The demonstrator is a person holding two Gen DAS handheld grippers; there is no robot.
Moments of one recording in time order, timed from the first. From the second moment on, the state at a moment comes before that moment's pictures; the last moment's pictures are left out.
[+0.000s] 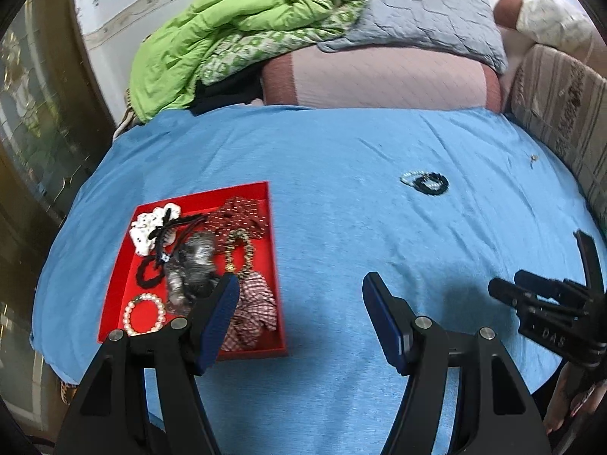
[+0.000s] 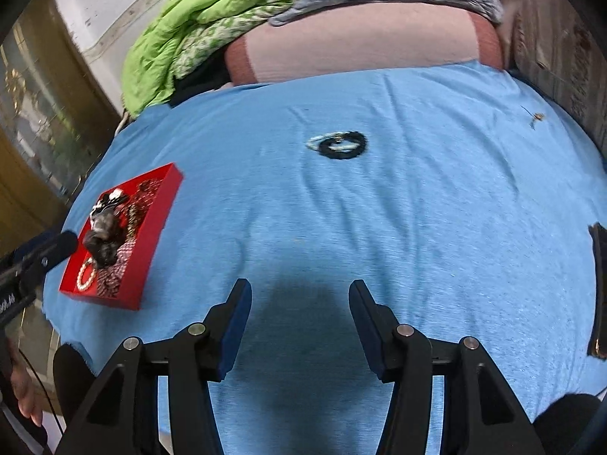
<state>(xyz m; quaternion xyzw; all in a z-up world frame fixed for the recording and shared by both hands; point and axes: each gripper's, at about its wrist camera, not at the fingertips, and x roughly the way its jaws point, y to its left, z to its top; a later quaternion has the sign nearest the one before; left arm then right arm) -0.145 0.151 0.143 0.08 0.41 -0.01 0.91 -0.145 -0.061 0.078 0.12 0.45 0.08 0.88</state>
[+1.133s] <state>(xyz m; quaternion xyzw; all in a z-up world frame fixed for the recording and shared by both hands) -0.070 0.121 0.070 0.08 0.47 -0.05 0.88 0.054 -0.105 0.023 0.13 0.46 0.06 0.88</state>
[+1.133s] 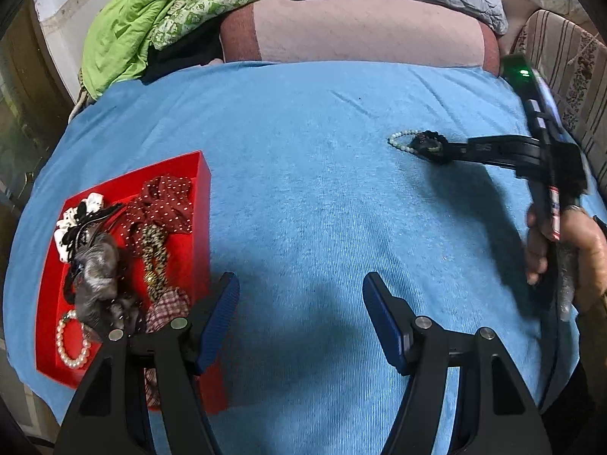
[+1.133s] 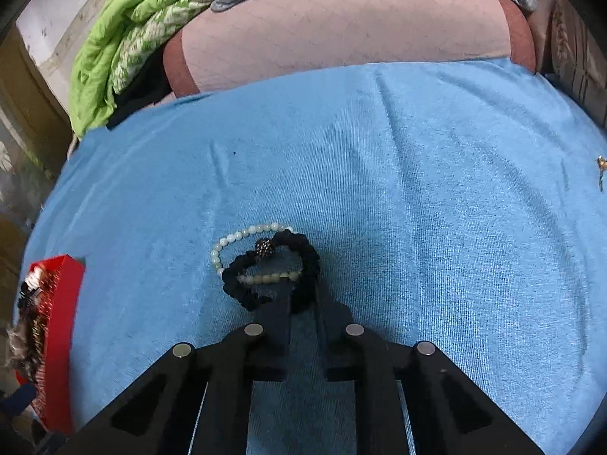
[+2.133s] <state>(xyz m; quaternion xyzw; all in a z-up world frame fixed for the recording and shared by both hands) 0.111 0.005 0.016 0.05 0.49 -0.15 0.86 0.035 -0.132 0.019 0.13 0.42 0.07 0.89</state>
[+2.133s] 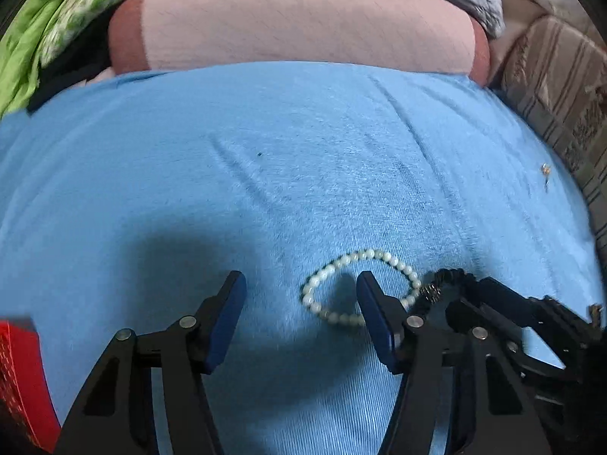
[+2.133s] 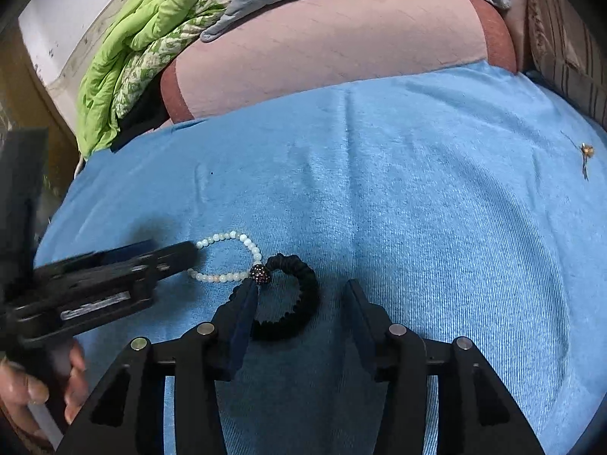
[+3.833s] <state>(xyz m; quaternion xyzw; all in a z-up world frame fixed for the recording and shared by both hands) -0.120 0.330 0.123 -0.08 0.44 0.05 0.89 -0.086 0.124 0.125 0.05 0.42 0.31 0.85</state>
